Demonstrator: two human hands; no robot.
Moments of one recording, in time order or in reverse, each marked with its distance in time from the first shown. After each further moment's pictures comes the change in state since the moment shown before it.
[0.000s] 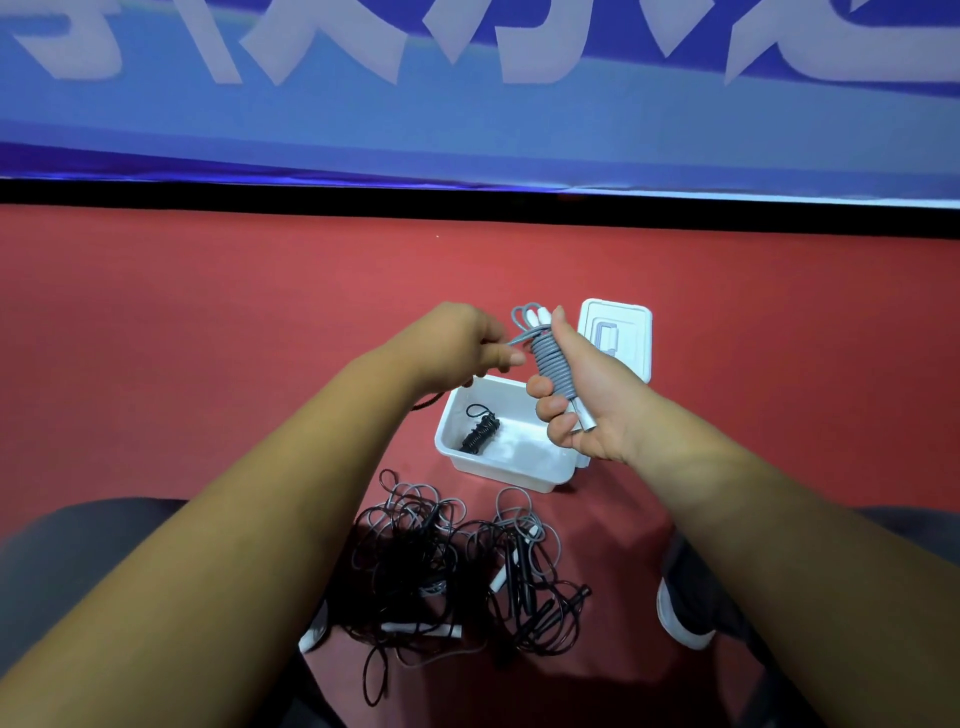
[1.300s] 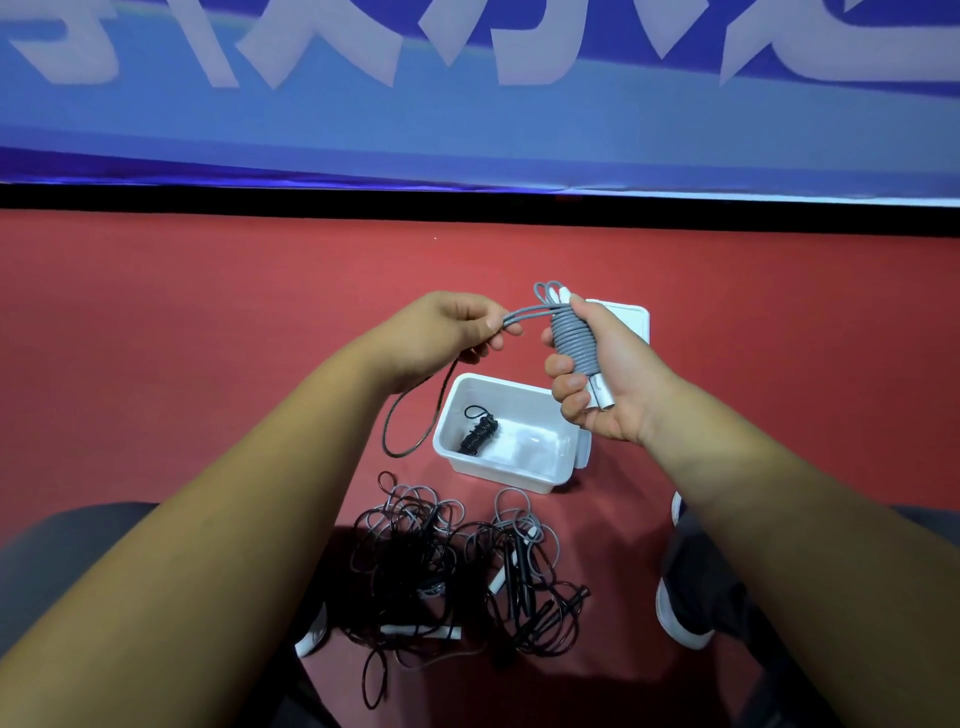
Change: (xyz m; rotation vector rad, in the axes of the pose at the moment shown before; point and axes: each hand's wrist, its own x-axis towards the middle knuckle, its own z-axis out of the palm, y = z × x) left_hand 0.002 -0.014 -0.003 -0.680 -0.005 0.019; right_hand -0.006 -0.024 -0.012 0.087 -0.044 -0.026
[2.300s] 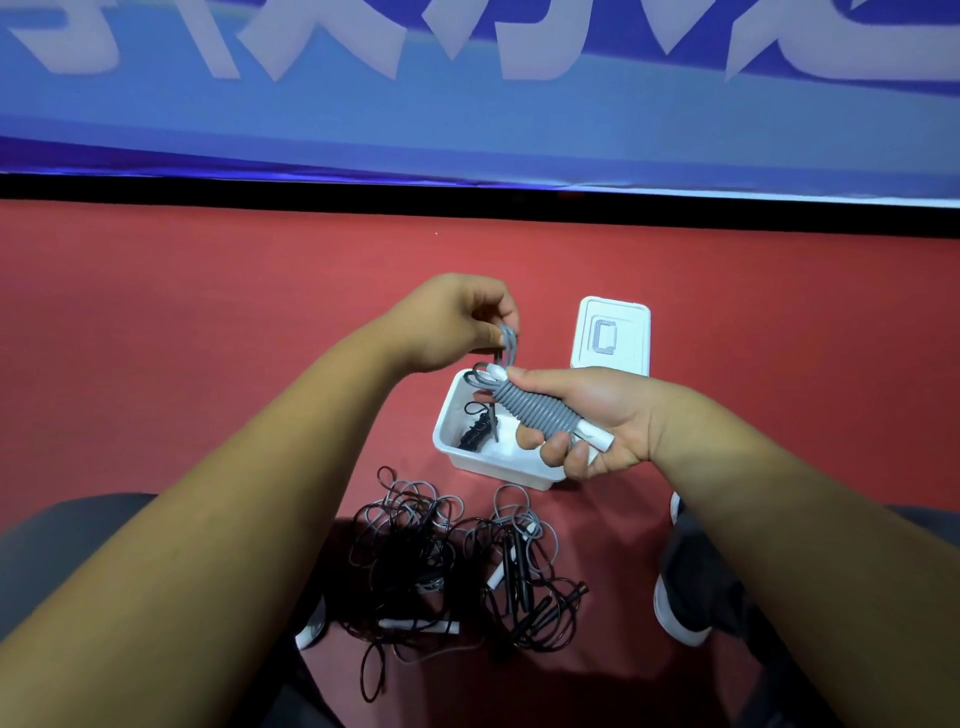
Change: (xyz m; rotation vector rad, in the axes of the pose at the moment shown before) left_hand -0.003 0.022 -0.001 0.346 -0.011 0.146; right_hand -0.005 0.020 0.002 -0.398 -0.325 0.384
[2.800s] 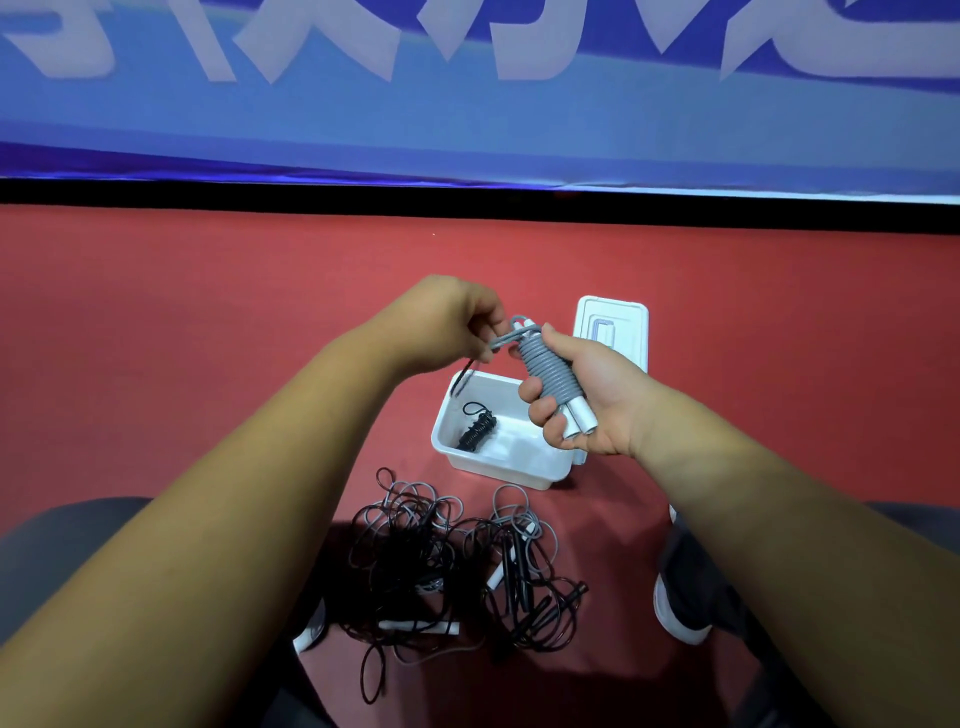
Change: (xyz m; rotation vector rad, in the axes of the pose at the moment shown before) left_hand 0.002 0.004 -0.004 0.308 0.007 -0.058; right_hand 0.011 -0.003 -0.009 0.333 0.225 -0.219
